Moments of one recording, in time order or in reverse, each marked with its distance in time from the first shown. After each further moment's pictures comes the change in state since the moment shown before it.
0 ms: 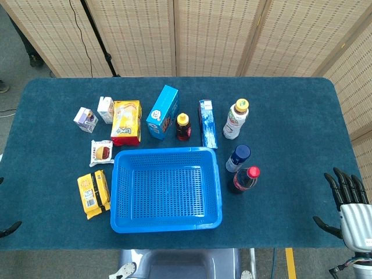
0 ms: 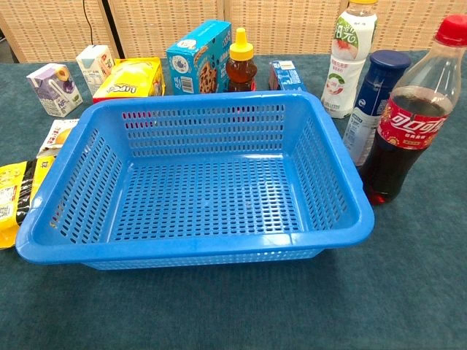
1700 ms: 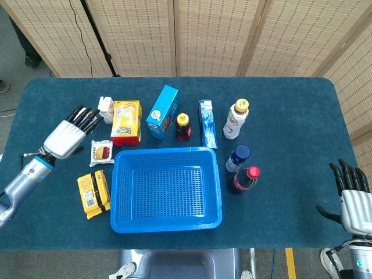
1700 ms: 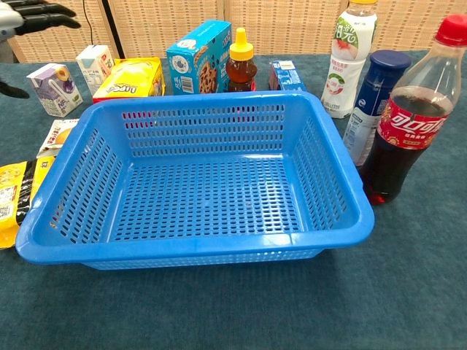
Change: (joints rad) left arm -0.737 -0.394 -0.131 0.792 0.210 -0.460 0.023; right arm 0.064 -0.041 0.078 0.009 0.215 -0.129 -0.062
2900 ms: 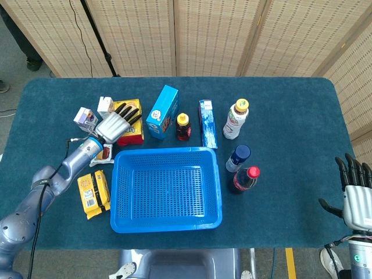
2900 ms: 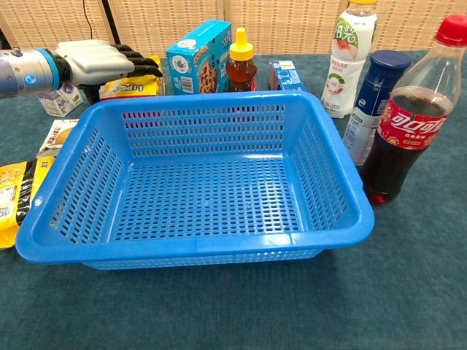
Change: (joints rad) left arm -0.310 -0.324 0.127 0.368 -0.096 -0.373 -0.071; right arm 0.005 -0.041 0.033 0.020 0.021 0.054 -0.038
